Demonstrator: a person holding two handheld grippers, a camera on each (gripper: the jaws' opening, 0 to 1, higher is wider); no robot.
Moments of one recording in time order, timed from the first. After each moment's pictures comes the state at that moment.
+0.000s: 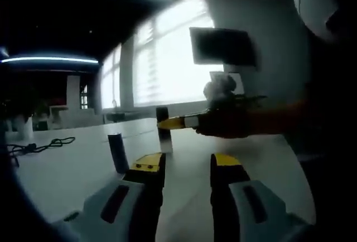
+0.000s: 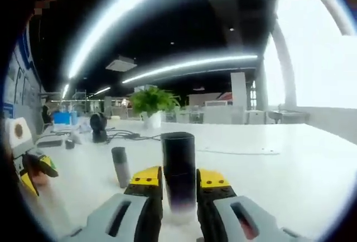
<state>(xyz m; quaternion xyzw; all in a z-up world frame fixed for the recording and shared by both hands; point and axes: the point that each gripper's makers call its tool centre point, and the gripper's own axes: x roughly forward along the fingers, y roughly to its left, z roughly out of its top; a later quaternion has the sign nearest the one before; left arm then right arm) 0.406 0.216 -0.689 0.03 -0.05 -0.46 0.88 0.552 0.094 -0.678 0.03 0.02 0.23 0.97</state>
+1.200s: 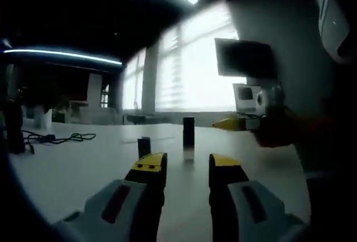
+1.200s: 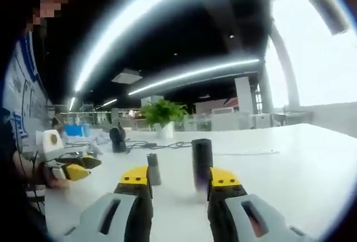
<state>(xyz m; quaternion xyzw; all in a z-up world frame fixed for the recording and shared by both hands) 0.415 0.260 -0.672 -0.02 -0.06 -0.38 0.92 0.460 0.087 -0.662 0.05 0.00 0.26 0.96</state>
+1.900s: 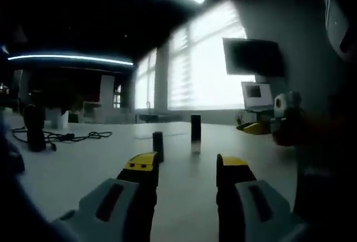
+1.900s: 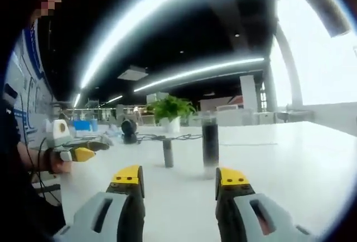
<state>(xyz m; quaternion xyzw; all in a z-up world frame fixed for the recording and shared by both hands) 0.378 0.294 -0.672 -0.01 -0.06 -0.34 0.94 0.405 0.071 -0.681 0.03 0.01 0.27 0.96</state>
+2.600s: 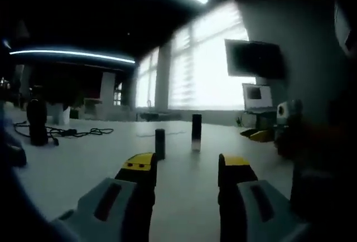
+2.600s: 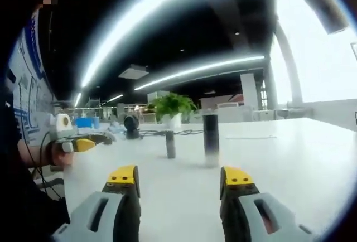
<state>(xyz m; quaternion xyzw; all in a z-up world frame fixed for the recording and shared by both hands) 0.371 0.305 -0.673 -0.02 -0.05 -0.33 0.94 0.390 0.073 -0.696 0.04 0.01 0.28 0.96</state>
